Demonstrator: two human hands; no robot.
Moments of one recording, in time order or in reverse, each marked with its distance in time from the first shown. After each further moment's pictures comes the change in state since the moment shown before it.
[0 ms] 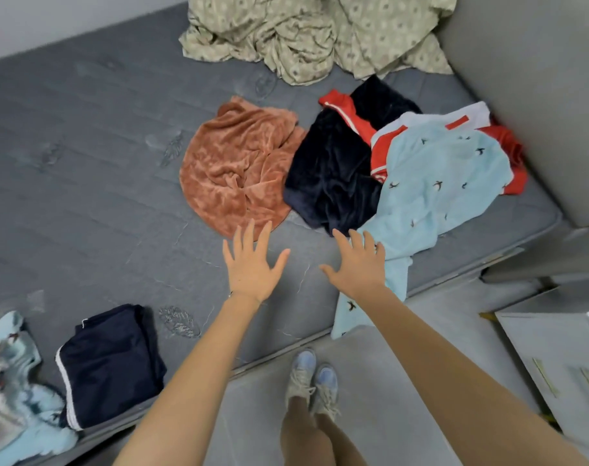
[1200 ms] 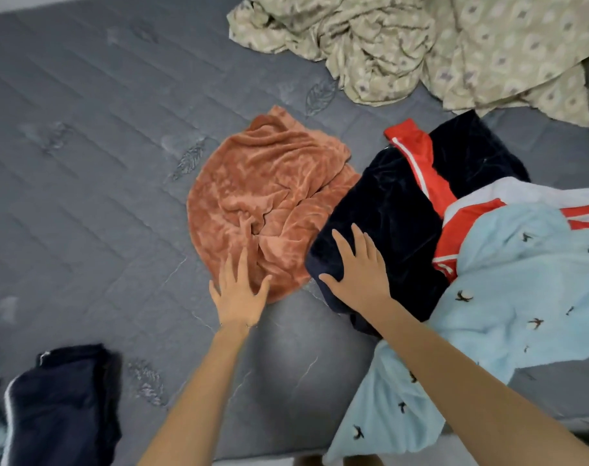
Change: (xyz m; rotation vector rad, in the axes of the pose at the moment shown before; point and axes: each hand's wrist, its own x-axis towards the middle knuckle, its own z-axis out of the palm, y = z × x) left_hand 0.202 -0.049 0.079 -0.205 -0.032 -0.503; right_hand 0.282 -0.019 -0.007 -0.010 -0.098 -0.329
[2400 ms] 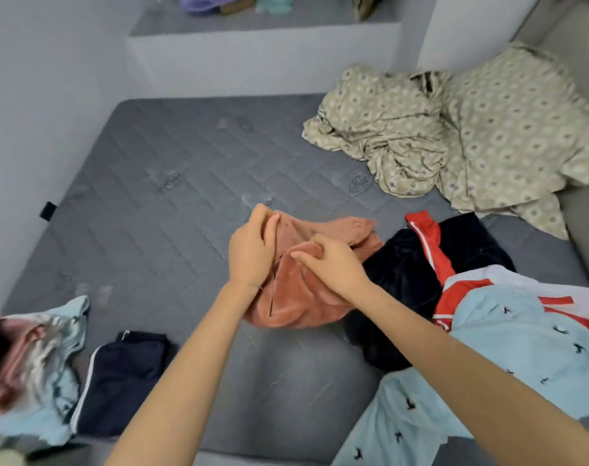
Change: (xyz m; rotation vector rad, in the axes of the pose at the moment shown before) left_hand -0.094 0.068 -0.257 -0.442 0.610 0.420; right_hand -0.087 -0.161 -0.176 0.543 0.165 -0.359
